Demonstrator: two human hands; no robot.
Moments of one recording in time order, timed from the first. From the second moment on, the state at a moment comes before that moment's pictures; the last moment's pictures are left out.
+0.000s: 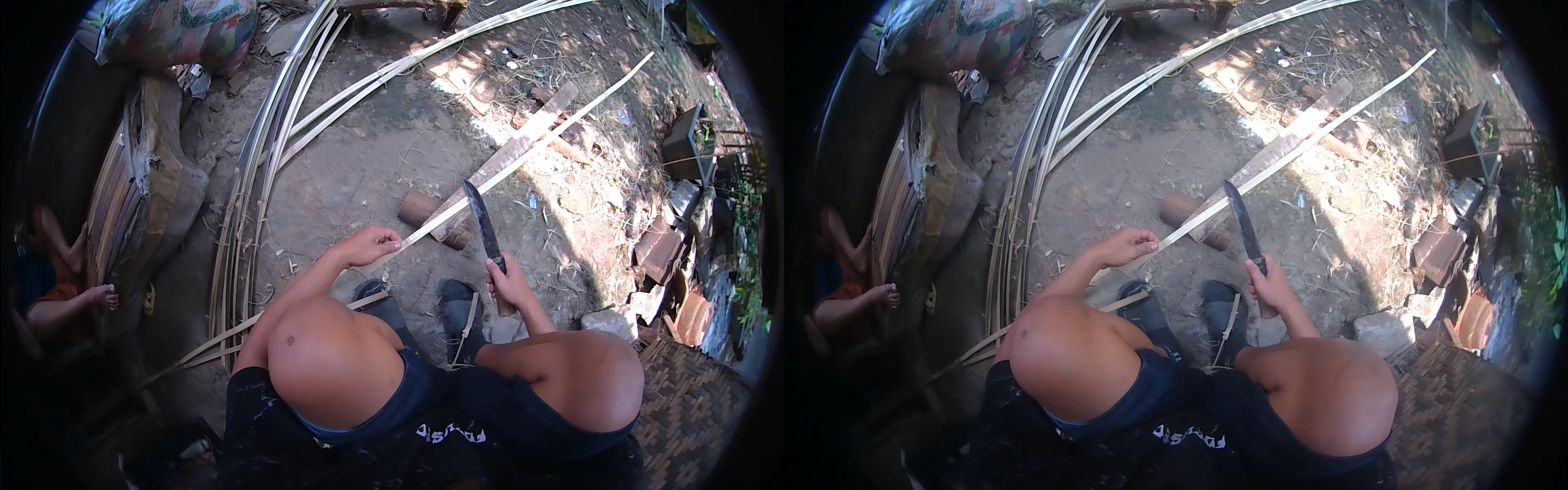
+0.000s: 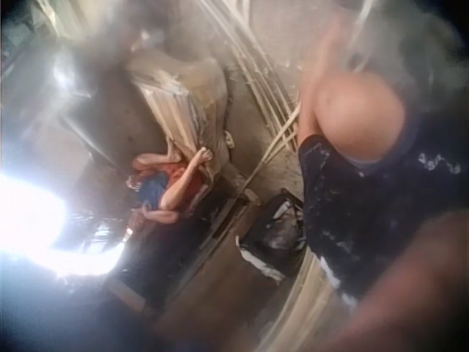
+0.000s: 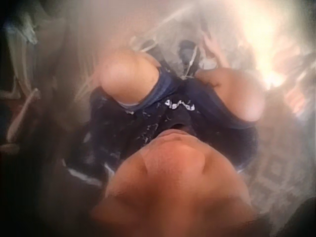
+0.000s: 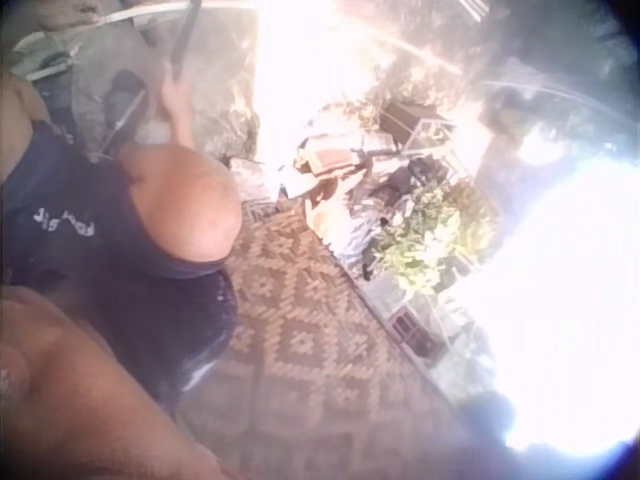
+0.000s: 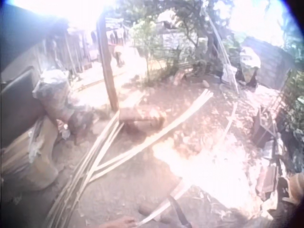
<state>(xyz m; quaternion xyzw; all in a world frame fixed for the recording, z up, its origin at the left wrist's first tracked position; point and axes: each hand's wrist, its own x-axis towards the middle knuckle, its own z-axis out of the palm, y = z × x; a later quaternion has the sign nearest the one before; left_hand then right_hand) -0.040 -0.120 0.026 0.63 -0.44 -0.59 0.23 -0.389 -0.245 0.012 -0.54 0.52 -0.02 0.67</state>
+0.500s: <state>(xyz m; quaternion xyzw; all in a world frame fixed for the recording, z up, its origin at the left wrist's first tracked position) -0.032 -0.155 0.051 0.61 -0.70 -0.33 0.14 -0.388 -0.252 0.023 -0.62 0.52 0.03 0.59</state>
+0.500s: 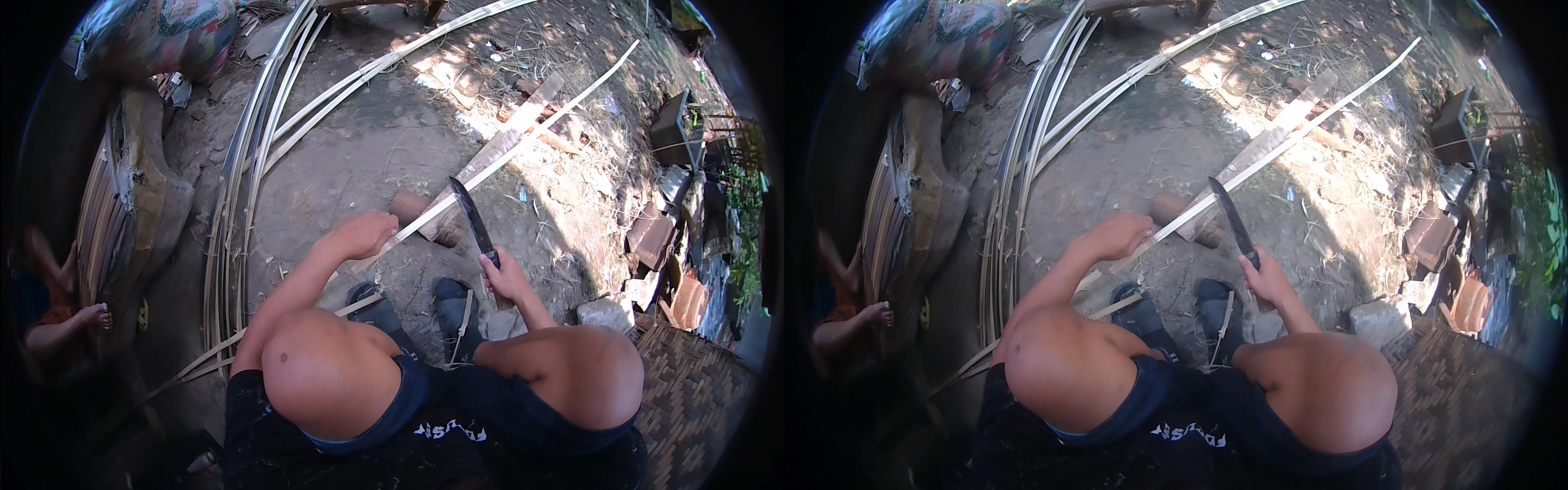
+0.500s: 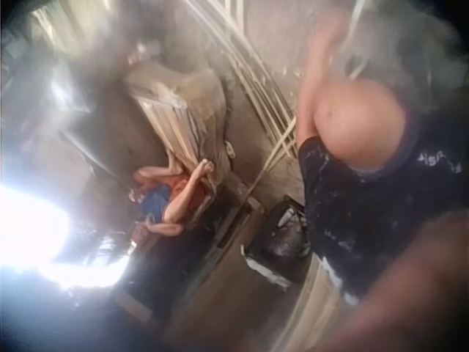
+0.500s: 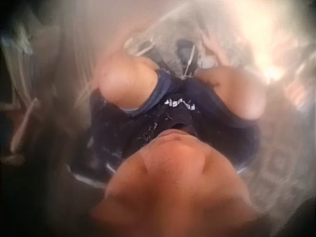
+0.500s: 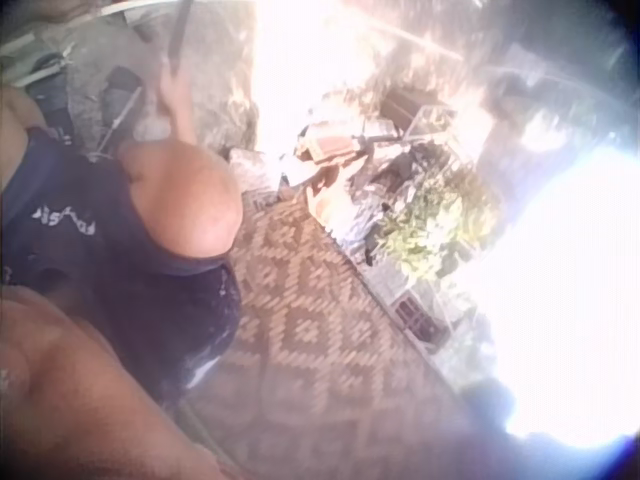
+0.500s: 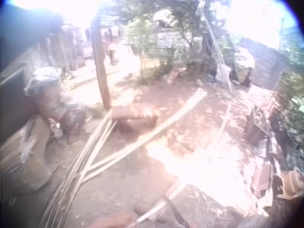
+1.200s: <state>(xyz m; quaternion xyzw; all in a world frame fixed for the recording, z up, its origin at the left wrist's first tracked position) -0.042 -0.062 0.023 0.58 -0.18 -0.74 0.29 -0.389 -0.290 0.030 -0.87 0.42 -0.05 0.25</state>
